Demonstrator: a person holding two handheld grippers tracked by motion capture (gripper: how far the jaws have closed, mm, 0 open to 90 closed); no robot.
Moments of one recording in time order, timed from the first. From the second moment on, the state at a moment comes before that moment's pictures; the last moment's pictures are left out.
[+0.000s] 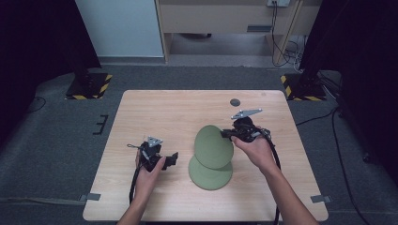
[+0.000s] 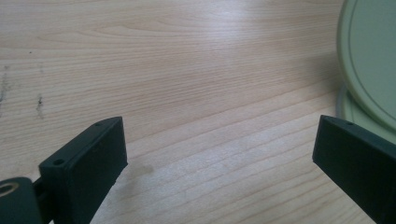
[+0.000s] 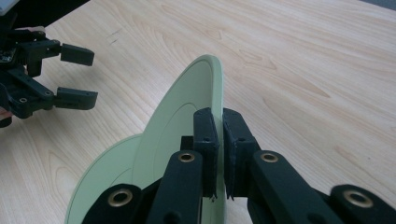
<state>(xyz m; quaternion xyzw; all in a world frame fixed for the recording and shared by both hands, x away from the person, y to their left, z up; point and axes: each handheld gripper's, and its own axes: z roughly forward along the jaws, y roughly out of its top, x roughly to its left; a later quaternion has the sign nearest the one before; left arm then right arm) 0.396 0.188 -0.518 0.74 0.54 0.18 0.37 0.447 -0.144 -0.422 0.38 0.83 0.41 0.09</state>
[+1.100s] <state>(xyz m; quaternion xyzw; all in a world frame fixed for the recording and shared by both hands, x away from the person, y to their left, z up) 0.404 0.196 -0.532 0.75 0.55 0.20 0.31 0.481 -0.154 -0.401 0.41 0.79 0.44 0.09</state>
